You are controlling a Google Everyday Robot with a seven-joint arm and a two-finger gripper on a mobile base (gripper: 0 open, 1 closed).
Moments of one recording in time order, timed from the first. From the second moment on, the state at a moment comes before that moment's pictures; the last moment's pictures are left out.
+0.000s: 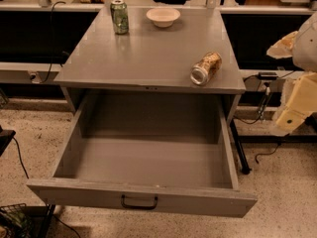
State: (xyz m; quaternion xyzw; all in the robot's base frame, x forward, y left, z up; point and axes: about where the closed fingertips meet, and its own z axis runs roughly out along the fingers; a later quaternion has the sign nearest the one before) arm 0.435 -0.212 0.972 -0.60 0.78 0.01 0.20
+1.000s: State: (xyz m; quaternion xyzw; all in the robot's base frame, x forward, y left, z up) arm 0.600 -0.172 0.956 -0.61 0.75 0.01 0.25
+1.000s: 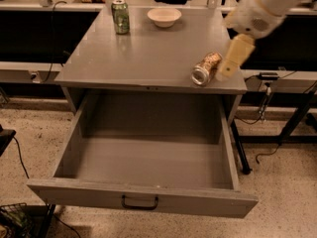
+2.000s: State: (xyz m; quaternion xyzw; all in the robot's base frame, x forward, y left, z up) arm 0.856 -0.015 0.918 -0.52 0.69 0.11 0.49
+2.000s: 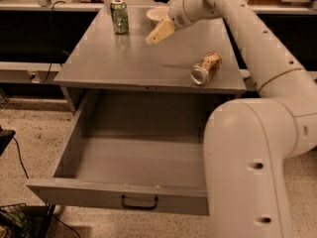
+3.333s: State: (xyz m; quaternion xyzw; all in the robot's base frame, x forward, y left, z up) arm 0.937 0.057 0.930 -0.43 0.69 0.12 0.57
